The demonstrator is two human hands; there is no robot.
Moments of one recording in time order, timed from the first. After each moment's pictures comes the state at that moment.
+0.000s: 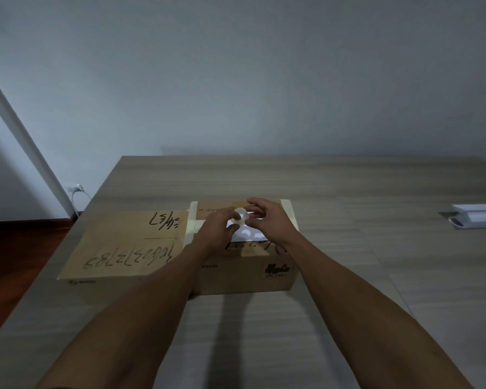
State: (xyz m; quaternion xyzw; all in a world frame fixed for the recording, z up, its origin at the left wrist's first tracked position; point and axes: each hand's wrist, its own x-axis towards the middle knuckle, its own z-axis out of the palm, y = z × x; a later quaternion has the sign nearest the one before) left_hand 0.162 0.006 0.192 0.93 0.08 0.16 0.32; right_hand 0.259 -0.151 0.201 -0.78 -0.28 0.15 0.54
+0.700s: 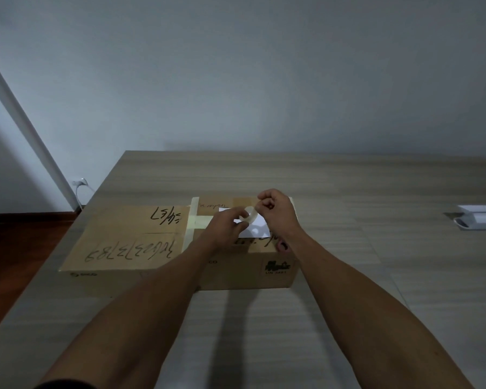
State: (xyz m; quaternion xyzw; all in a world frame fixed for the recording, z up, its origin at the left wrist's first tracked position) left_hand 0.163 -0.008 0.193 0.92 0.06 0.14 0.36; right_hand 0.269 -0.151 0.198 -0.78 -0.22 0.07 0.58
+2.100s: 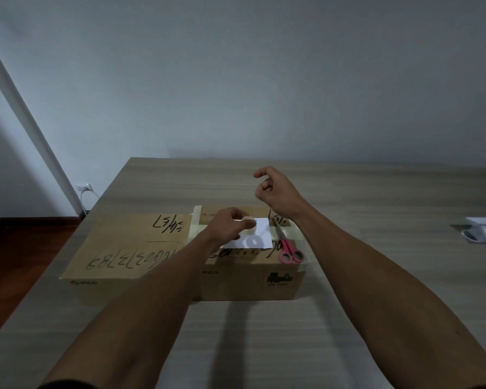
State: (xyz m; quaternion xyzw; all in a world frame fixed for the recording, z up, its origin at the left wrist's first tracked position) left_hand 0.189 0.003 0.204 0.77 0.19 0.05 0.60; right_hand 0.300 -0.137 0.272 -0.80 -0.34 0.10 0.48
